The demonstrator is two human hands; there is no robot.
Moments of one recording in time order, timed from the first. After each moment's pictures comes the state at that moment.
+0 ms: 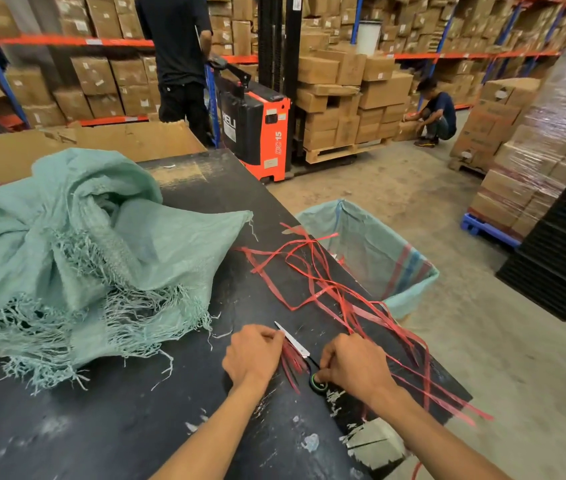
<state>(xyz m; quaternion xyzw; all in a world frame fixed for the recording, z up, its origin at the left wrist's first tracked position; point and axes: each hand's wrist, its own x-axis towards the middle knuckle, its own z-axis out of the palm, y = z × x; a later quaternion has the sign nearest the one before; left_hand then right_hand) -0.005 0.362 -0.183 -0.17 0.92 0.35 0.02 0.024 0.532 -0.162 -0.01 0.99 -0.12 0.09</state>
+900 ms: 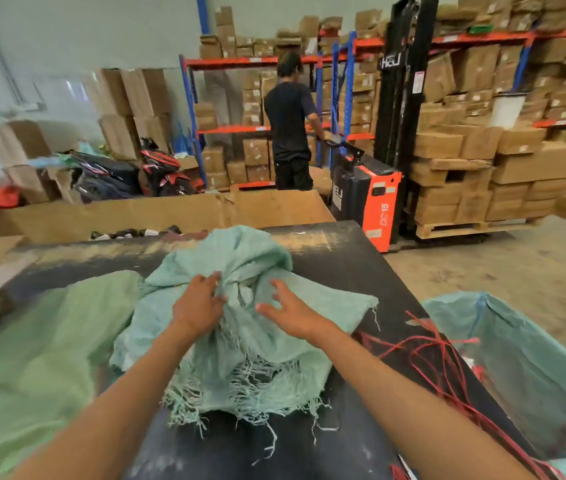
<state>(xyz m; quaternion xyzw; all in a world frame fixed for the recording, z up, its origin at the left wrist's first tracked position) -0.092 0.080 -0.049 -0.19 0.95 0.22 -0.12 -0.152 0.278 -0.059 -0.28 0.79 -0.50 0.22</state>
